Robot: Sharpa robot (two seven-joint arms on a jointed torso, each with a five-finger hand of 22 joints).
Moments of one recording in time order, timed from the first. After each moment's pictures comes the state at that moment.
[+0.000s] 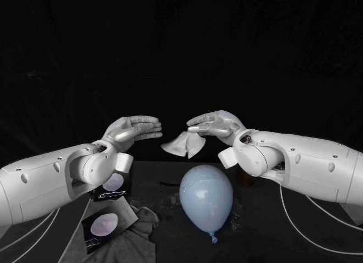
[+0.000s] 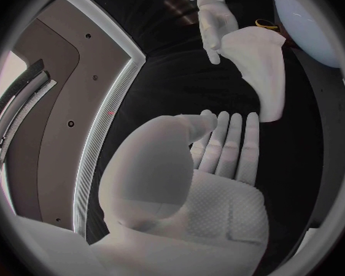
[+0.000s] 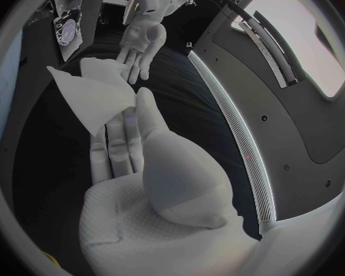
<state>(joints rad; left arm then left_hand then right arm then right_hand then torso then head) 1.35 -0.80 -0.07 1.35 0.05 -0.11 0.43 1.51 -0.08 0.76 -0.02 0.04 0.77 0.20 0.42 0.44 0.92 0.21 0.07 0.06 0.82 0.19 0.09 0.24 0.12 0.74 0.28 0.20 0.10 1.43 -0.63 -0.13 1.36 -0.15 -0.29 0.28 1.70 0.23 -0.33 -0.17 0.05 1.03 0.17 0.23 0.34 1.22 0.10 0.31 0.20 1.07 0.06 0.45 0.45 0.18 0.66 0.22 0.35 0.46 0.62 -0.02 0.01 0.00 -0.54</state>
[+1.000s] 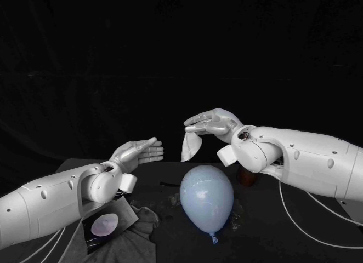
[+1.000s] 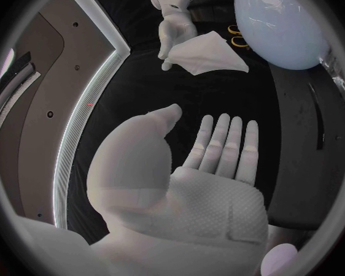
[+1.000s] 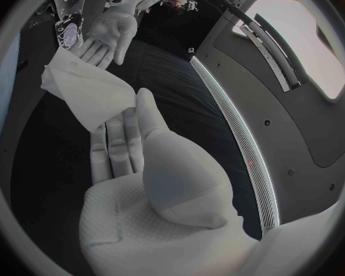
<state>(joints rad) 1.22 -0.73 -0.08 1.23 0.07 -0.05 0.35 1.18 -0.19 0.49 0.20 0.04 0.69 0.18 0.34 0.31 0.89 0.24 0.07 0.06 0.77 0.21 0.07 0.18 0.11 0.59 0.29 0.16 0.06 1.46 -0.62 -0.13 1.35 -0.18 -0.25 0.22 1.69 0.24 -0.31 -0.16 0.04 1.04 0.17 0.23 0.34 1.22 0.10 0.31 0.20 1.07 0.06 0.45 0.46 0.18 0.64 0.22 0.37 0.49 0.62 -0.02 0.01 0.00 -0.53</state>
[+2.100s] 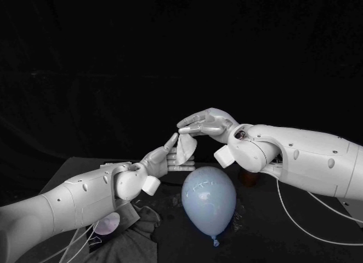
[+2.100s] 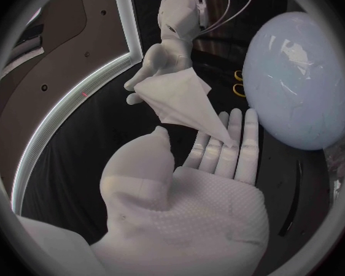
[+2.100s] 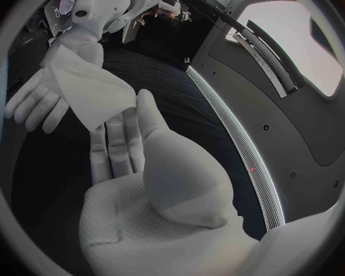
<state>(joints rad) 1.19 -0.52 -0.08 1.03 0.16 0.30 0.24 0.93 0.16 -0.12 0.29 0.04 0.68 0.18 0.42 0.28 0.94 0.21 0.11 0.07 0.92 0.17 0.17 0.20 0.17 0.85 0.28 0.20 0.09 1.48 -0.60 -0.13 1.38 -0.20 -0.20 0.20 1.67 0.24 -0.28 -0.15 0.05 1.04 0.17 0.23 0.33 1.22 0.10 0.30 0.20 1.08 0.06 0.45 0.46 0.17 0.62 0.23 0.39 0.52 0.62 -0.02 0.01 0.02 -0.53</state>
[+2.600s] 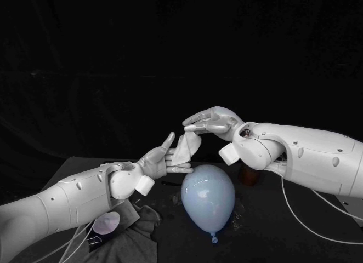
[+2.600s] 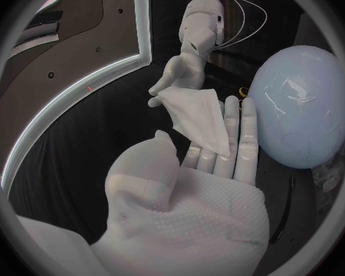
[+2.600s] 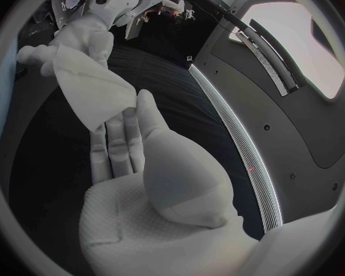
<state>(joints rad) 1.19 -0.55 -0.07 1.03 0.22 0.43 0.20 0.99 0.29 -0.28 0.29 0.04 0.84 0.20 0.47 0.30 1.14 0.14 0.13 0.08 1.05 0.11 0.24 0.29 0.19 0.97 0.25 0.20 0.07 1.48 -0.62 -0.13 1.36 -0.21 -0.20 0.19 1.67 0.24 -0.26 -0.14 0.05 1.04 0.17 0.23 0.33 1.22 0.10 0.30 0.20 1.08 0.06 0.45 0.47 0.18 0.61 0.23 0.41 0.54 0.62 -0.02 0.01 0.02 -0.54</state>
